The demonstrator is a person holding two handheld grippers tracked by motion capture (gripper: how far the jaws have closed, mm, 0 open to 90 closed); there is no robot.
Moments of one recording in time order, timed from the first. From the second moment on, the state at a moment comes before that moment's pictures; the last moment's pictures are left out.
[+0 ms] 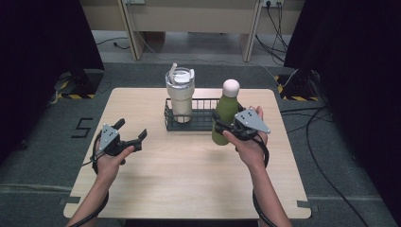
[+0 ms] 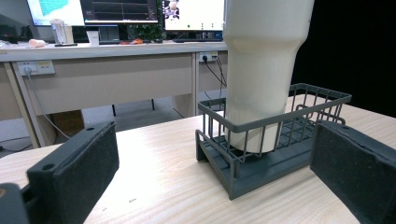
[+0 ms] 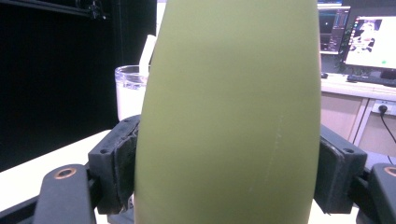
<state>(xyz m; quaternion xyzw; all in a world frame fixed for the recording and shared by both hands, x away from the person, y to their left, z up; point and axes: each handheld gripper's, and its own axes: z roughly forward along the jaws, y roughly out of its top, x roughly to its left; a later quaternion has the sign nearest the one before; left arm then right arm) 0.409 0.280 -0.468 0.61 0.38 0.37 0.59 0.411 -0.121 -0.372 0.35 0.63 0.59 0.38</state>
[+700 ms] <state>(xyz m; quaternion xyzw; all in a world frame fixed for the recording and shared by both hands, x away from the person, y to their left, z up) 0.409 0.281 -0.467 0.61 0.38 0.37 0.59 0.425 -0.117 -0.366 0.35 0.62 0.58 0.38</state>
